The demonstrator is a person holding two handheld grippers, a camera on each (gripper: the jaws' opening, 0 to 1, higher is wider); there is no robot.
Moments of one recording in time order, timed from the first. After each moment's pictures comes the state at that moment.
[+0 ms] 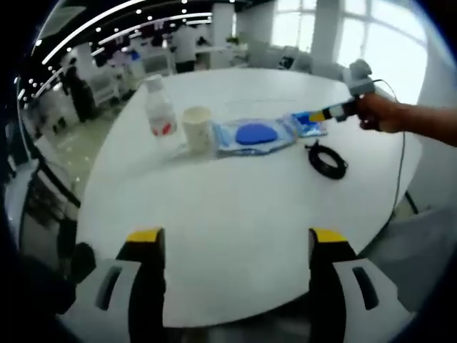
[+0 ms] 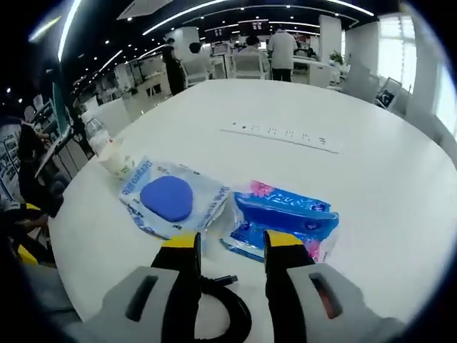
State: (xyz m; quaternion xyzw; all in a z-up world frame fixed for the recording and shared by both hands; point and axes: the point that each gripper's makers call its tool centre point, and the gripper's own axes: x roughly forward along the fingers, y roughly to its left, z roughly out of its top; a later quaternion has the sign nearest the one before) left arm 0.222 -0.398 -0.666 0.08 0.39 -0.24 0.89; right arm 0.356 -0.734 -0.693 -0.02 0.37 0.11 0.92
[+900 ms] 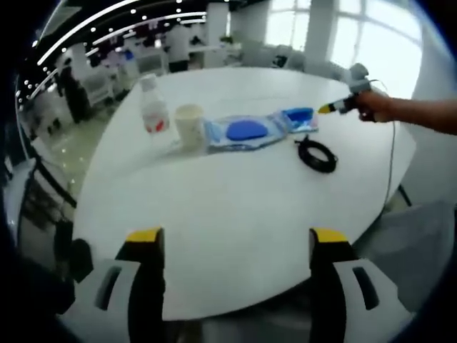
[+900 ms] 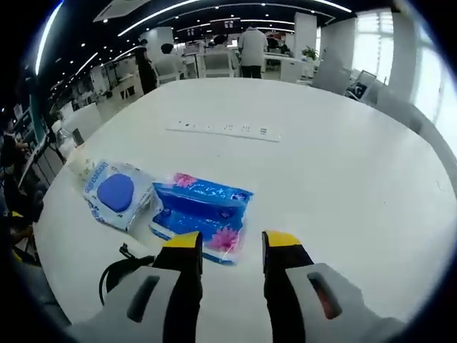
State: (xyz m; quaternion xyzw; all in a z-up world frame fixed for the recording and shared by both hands) left arm 0.207 -0.404 -0.664 0.08 0.39 -0.26 0.88; right arm 0.357 -0.817 -0.702 -0.01 0.38 0.05 0.92
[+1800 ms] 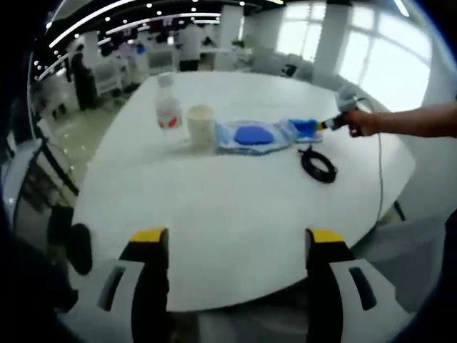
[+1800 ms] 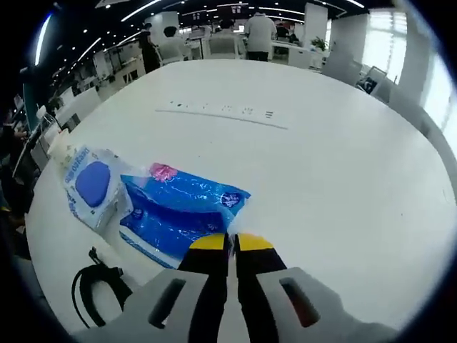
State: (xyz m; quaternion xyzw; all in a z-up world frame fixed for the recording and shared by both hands) left arm 0.204 -0.387 -0.656 0.03 0.39 -0.23 0.89; right arm 0.357 -0.805 -0.712 -0.03 0.42 0.06 0.91
